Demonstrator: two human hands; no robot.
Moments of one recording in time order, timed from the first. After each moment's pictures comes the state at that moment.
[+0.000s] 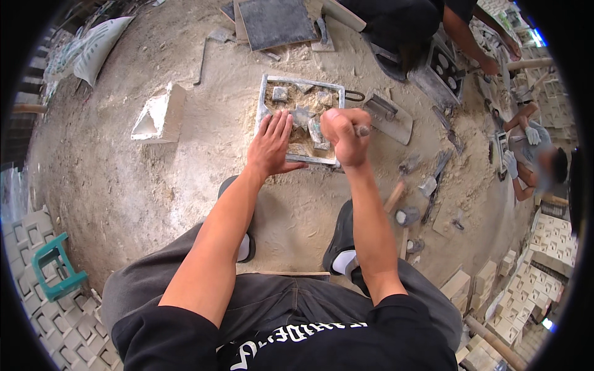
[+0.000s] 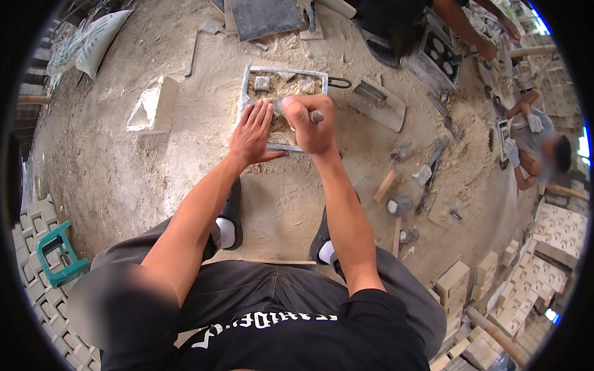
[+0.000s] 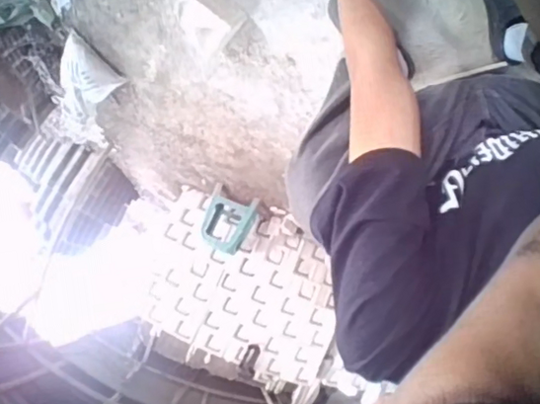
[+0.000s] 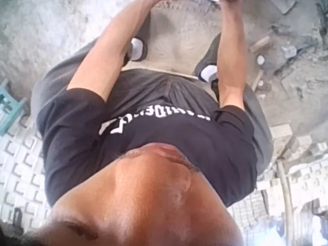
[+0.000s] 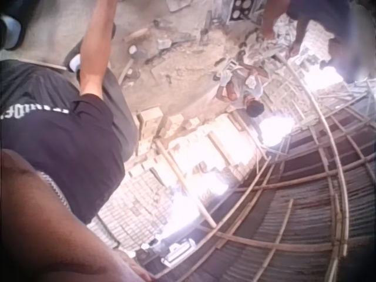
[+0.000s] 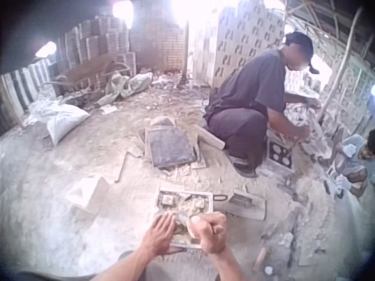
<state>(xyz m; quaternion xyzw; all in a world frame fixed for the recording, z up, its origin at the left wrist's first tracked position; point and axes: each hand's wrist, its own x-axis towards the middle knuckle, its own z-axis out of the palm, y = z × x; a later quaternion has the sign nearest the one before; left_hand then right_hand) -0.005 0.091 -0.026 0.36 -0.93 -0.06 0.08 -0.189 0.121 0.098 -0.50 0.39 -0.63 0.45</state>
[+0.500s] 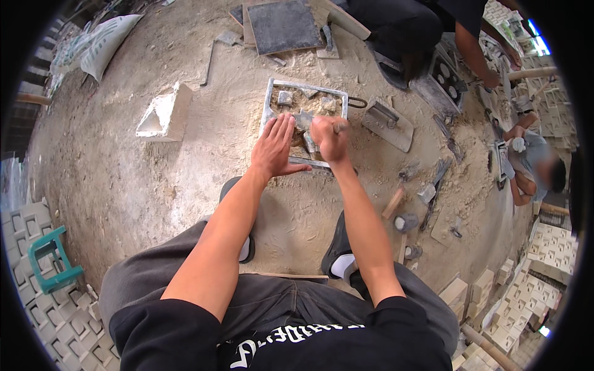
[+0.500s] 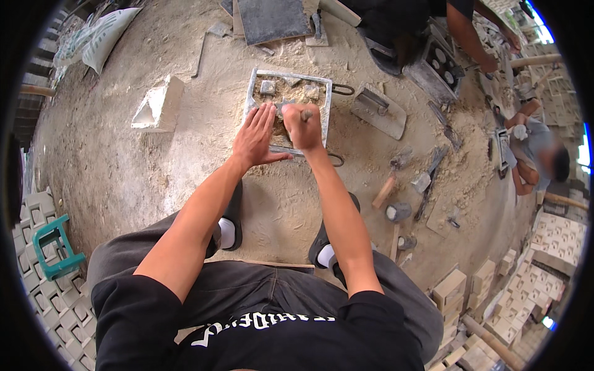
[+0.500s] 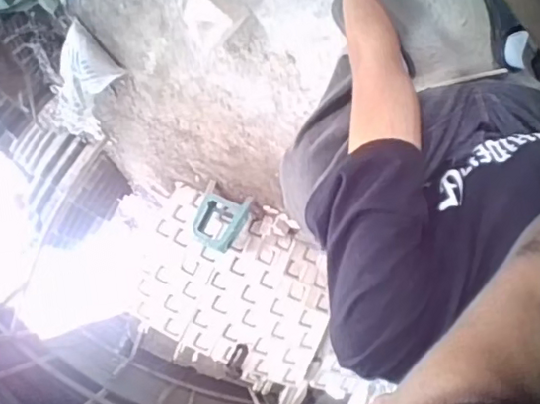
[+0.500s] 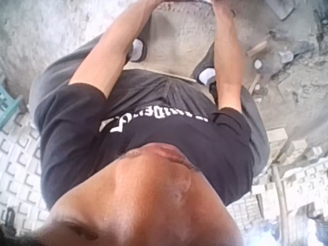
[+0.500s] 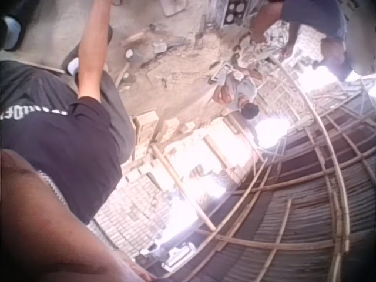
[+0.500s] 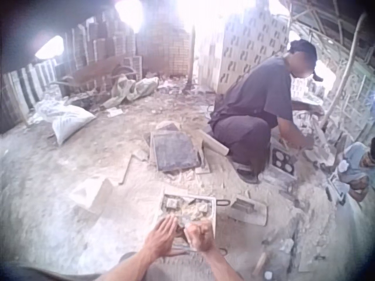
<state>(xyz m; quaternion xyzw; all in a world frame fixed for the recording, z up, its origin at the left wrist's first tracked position) -0.011 0.092 -0.027 0.37 -0.92 -0.07 0.11 -0.182 0.108 0.028 -0.49 0.39 -0.65 0.44</state>
